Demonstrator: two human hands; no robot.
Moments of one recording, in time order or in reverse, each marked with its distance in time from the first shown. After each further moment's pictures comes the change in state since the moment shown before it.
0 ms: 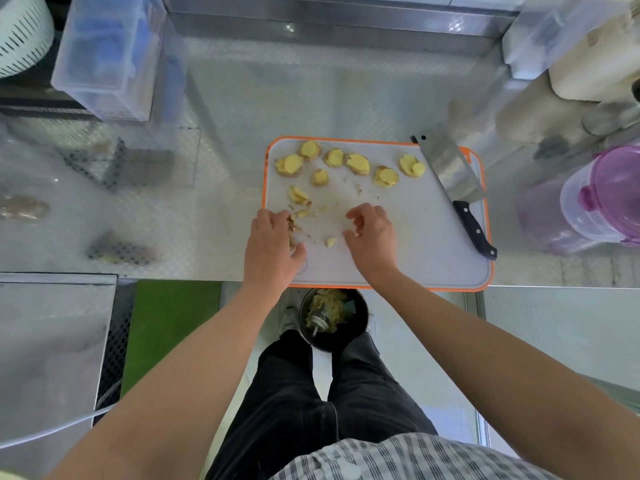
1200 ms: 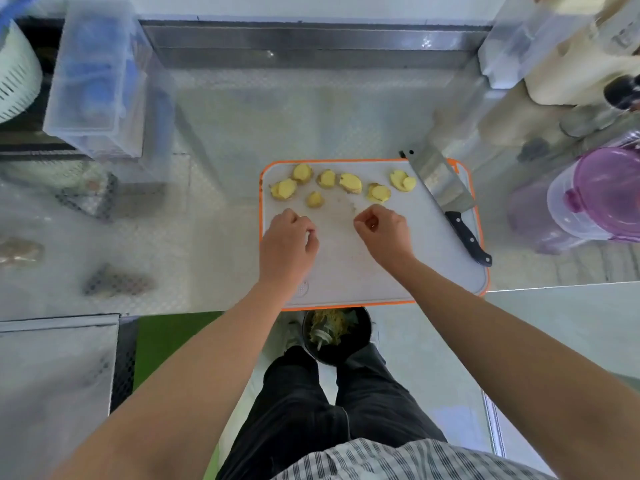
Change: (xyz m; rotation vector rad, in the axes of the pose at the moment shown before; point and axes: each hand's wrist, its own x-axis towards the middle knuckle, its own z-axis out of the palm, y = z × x) left_hand 0.041 0.026 -0.016 -0.104 0.045 0.147; right_hand 0.035 0.003 -0.031 0.039 -0.016 0.130
